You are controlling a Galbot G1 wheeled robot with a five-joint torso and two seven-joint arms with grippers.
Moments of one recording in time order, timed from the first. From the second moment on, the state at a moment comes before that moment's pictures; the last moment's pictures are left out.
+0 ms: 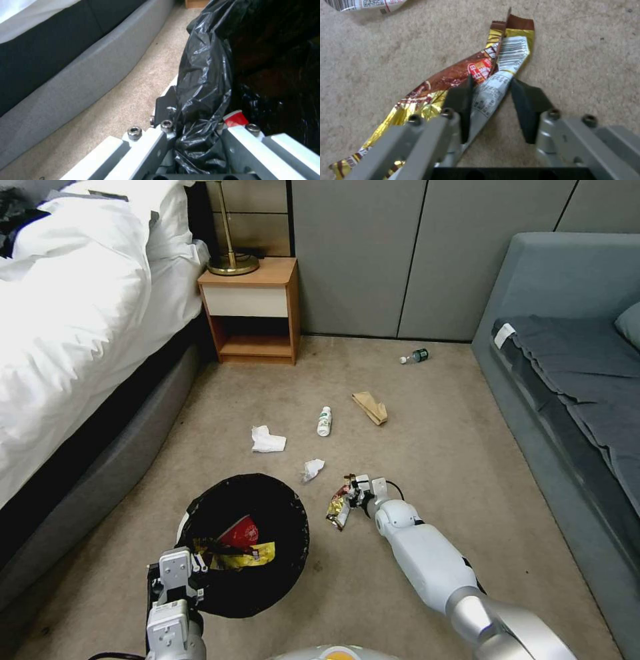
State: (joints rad) left arm 1.97 -1.60 -0.47 -2.34 0.10 0.27 -0.39; right arm -0.66 1.50 0.09 0.66 0.27 -0.21 -0.13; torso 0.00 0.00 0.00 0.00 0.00
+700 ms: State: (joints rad) left arm 1.96 -1.60 -0.46 -2.34 0.11 0.27 -0.38; right arm -0.71 1.46 0.10 0.75 0.28 -0.16 -0.11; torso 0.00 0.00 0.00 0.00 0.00
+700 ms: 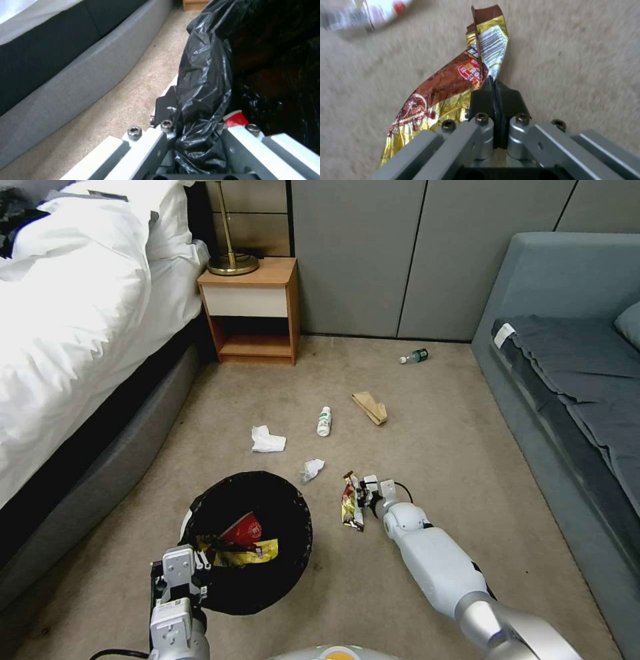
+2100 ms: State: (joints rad) left arm 1.90 -1.54 -0.43 -2.28 0.04 0.28 -0.37; right arm -1.29 1.17 -0.07 1.96 0.28 0.17 -0.30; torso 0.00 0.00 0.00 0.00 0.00
